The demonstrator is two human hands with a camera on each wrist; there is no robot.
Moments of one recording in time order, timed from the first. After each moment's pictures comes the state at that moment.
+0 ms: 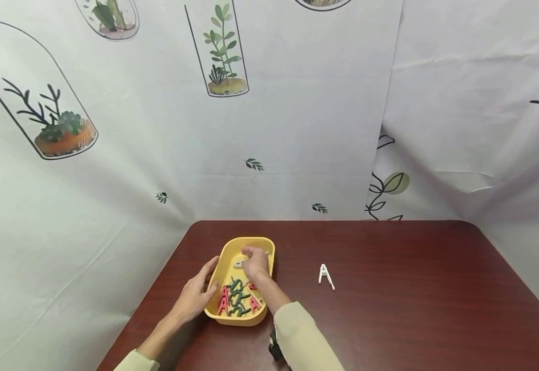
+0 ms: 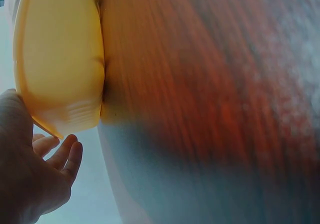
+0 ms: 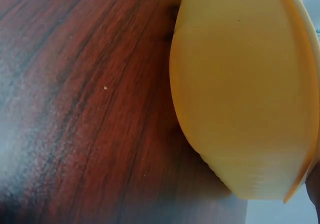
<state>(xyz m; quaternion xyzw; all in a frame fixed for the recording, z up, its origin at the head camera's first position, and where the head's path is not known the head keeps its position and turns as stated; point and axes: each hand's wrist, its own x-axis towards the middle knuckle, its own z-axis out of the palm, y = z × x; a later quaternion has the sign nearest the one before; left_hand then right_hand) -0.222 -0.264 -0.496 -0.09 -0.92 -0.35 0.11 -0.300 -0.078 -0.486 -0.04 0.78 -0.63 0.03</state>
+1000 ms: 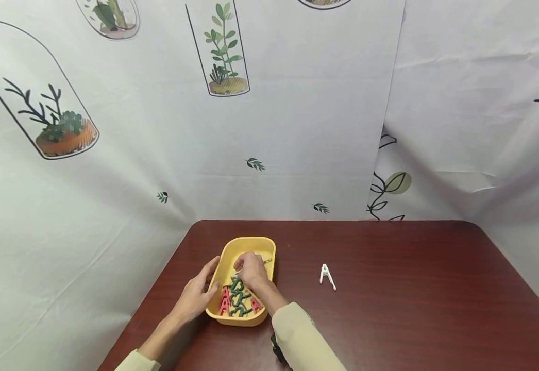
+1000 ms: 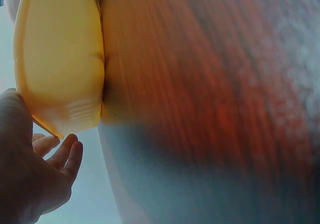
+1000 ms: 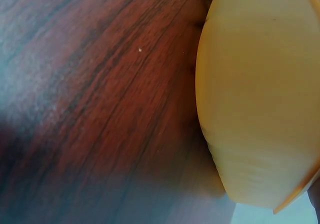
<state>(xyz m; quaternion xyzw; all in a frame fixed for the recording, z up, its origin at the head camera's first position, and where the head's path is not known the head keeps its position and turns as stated) -0.223 -0.266 -0.497 -0.11 -0.92 -0.34 0.12 -0.299 -0.083 -0.494 -0.17 0.87 -0.46 0.00</state>
